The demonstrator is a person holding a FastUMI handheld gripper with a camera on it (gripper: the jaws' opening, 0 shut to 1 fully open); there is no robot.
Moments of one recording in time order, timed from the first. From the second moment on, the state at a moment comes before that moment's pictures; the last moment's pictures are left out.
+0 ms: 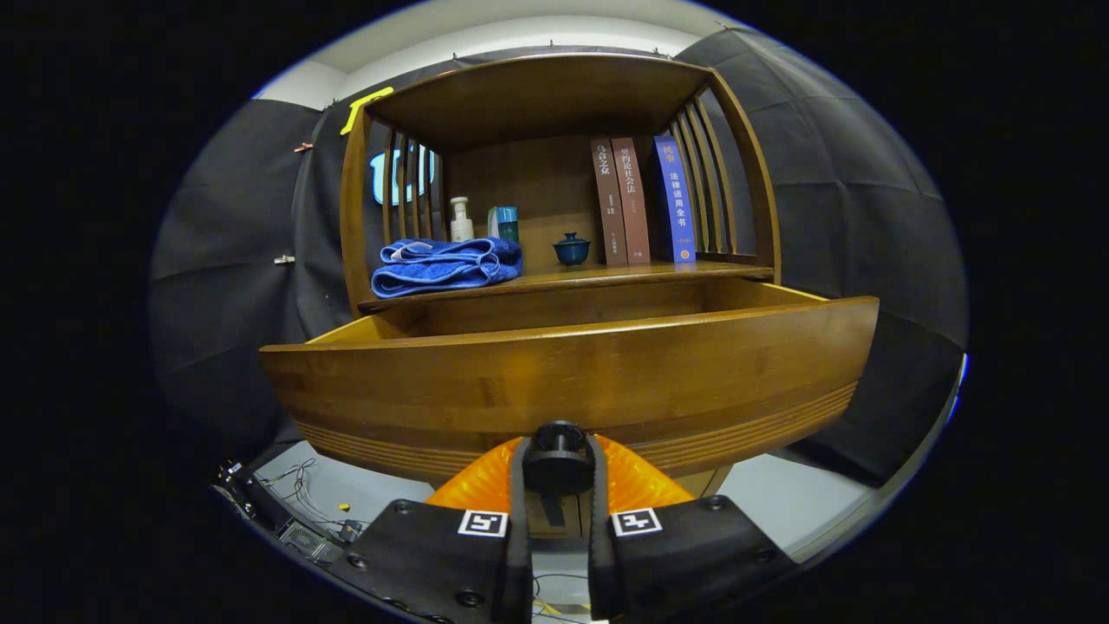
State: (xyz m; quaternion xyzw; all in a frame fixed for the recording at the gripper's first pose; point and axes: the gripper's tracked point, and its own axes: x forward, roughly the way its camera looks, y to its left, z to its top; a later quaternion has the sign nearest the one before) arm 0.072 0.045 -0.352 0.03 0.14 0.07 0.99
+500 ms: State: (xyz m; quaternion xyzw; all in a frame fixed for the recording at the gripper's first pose) arm 0.052 0.041 -0.356 0.02 0.15 0.07 0.99
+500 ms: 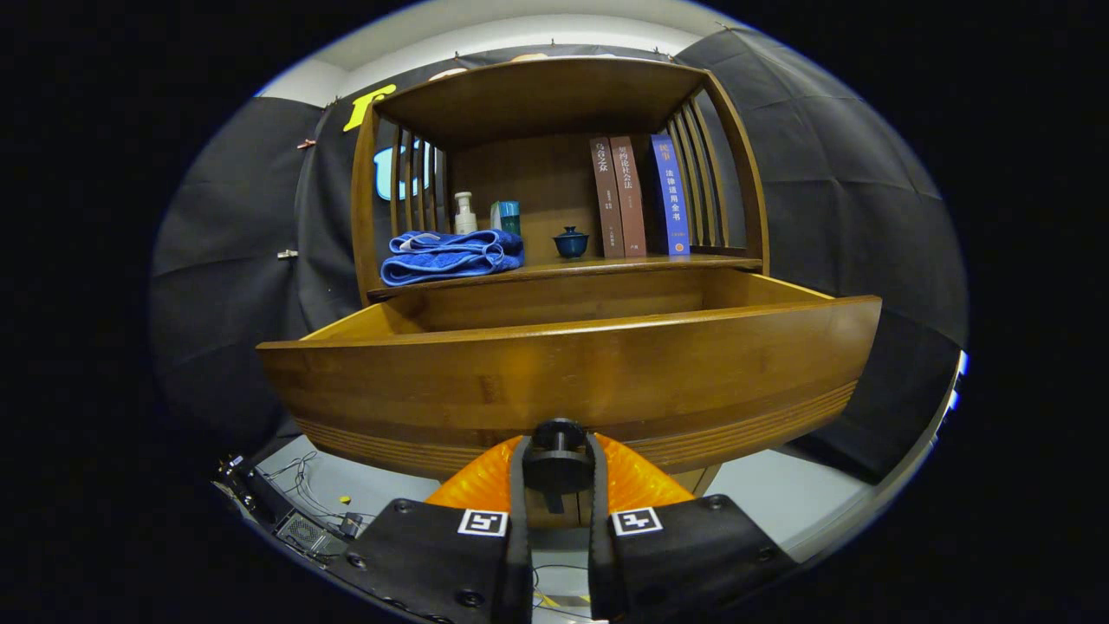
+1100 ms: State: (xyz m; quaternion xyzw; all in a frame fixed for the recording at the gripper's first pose) arm 0.017 0.041 -0.332 0.04 0.19 0.08 0.98
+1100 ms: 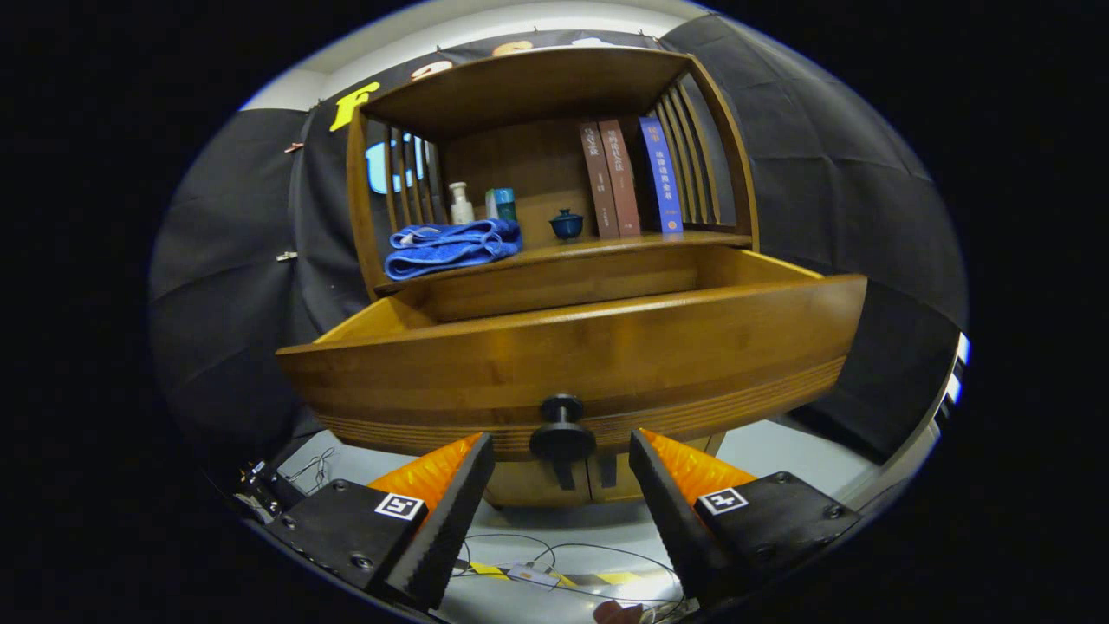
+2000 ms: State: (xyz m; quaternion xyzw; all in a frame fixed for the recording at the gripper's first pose) arm 0.141 0.044 -0.206 -0.02 0.33 0.07 0.94
